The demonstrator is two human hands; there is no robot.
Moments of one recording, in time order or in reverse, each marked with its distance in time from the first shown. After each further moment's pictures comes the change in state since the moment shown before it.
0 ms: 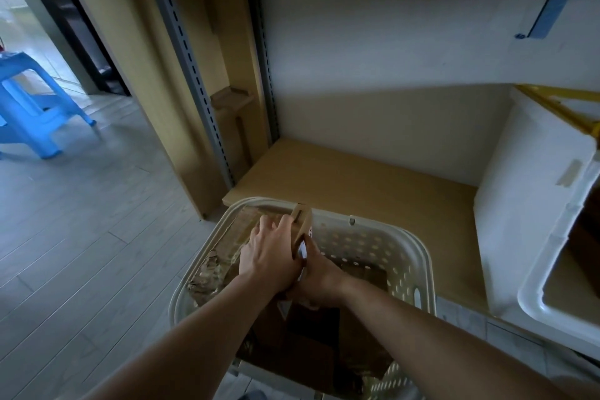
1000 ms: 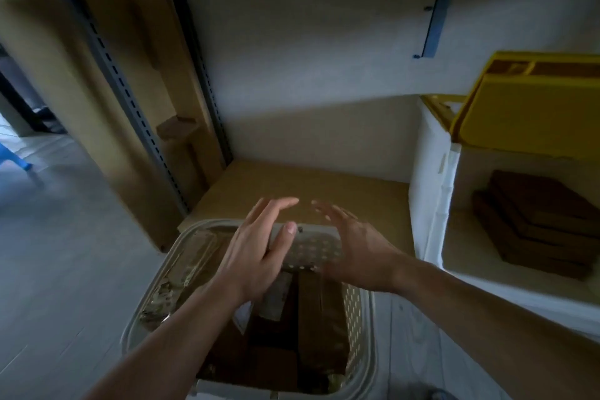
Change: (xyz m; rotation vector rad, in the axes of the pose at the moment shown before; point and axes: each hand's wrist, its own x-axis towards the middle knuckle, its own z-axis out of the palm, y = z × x) left_hand -0.032 0.057 -0.031 -0.401 0.166 0.596; right_hand -0.138 -0.021 -0.102 -0.459 0.390 -0.135
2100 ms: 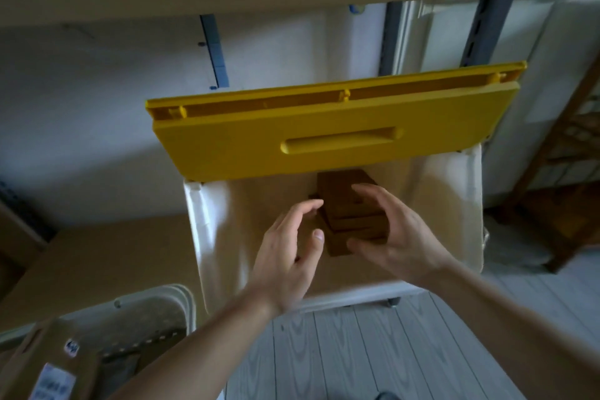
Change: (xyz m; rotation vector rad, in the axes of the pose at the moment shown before) left_hand 0.074 0.225 0.209 -0.342 -0.225 0.295; right_hand -0.204 0.205 -0.142 0.134 0.631 0.335
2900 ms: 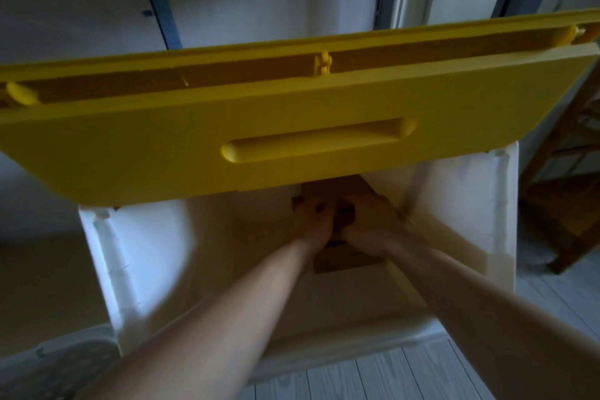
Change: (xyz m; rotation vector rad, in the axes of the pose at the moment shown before) left_hand 0.135 -0.072 0.118 -0.252 -0.069 -0.634; right_hand 0.105 0.062 0.037 -0.337 -0.178 0.245
